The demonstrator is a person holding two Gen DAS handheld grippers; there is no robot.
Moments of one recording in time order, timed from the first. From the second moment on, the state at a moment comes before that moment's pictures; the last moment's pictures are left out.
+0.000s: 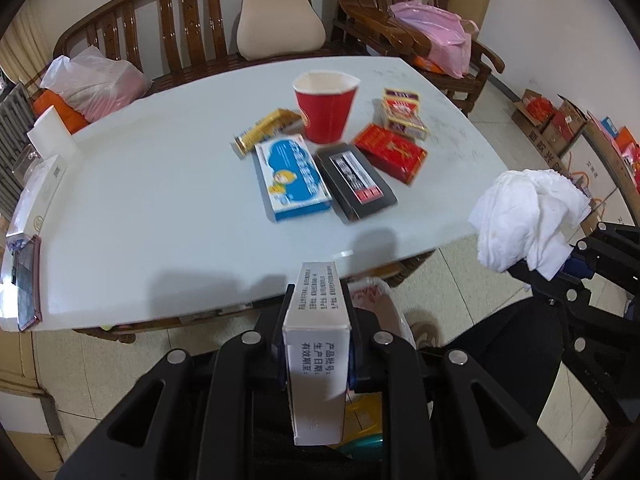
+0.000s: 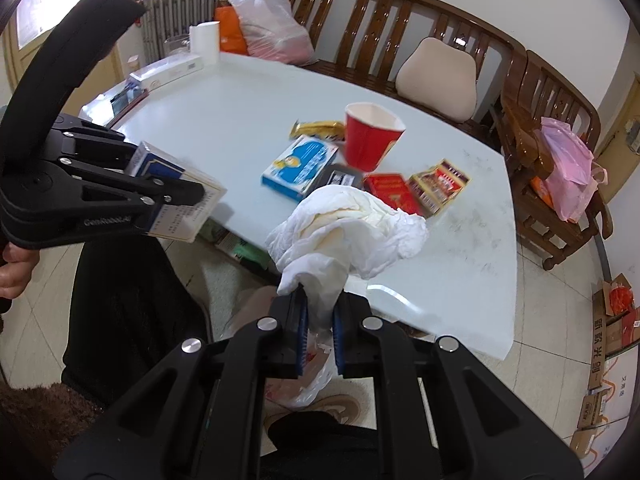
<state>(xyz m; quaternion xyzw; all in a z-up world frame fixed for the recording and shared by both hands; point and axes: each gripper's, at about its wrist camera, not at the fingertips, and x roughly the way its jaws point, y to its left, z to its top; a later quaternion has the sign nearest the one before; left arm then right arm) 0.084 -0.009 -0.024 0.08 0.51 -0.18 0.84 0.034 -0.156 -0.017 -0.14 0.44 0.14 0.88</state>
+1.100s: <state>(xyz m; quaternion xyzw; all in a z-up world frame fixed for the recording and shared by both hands) 0.041 -0.034 -0.160 0.09 0.56 -0.23 0.79 0.008 -0.153 -0.132 -0.11 0.51 0.13 0.84</state>
